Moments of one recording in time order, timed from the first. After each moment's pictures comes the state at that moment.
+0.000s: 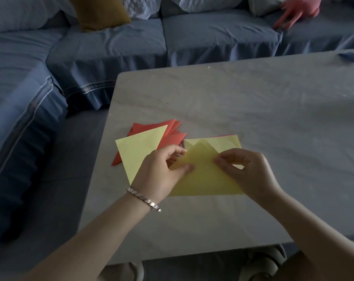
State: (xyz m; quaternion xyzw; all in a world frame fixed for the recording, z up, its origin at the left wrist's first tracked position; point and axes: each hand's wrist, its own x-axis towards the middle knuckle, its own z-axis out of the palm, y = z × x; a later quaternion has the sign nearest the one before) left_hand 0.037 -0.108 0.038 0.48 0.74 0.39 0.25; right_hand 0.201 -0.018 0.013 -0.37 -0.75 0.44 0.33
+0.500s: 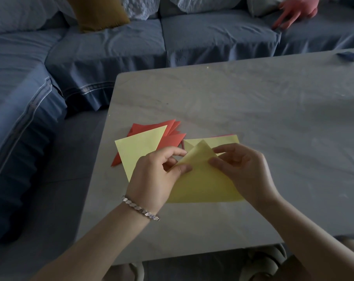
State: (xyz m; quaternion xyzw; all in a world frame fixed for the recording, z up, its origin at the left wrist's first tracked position) left_hand 0.041 -0.118 0.041 0.49 0.74 0.43 0.16; right_hand 0.191 -0.032 0.025 -0.39 -0.67 0.51 0.37
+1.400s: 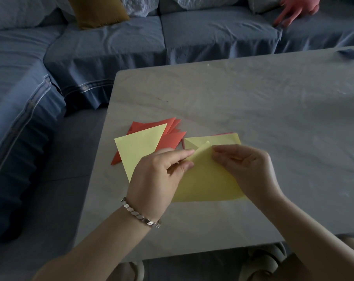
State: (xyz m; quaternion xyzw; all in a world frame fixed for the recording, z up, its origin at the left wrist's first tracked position) left_hand 0.045 -0.123 0.047 0.59 0.69 0.41 0.04; right_hand 0.191 -0.035 0.030 -0.38 -0.65 0.52 0.39
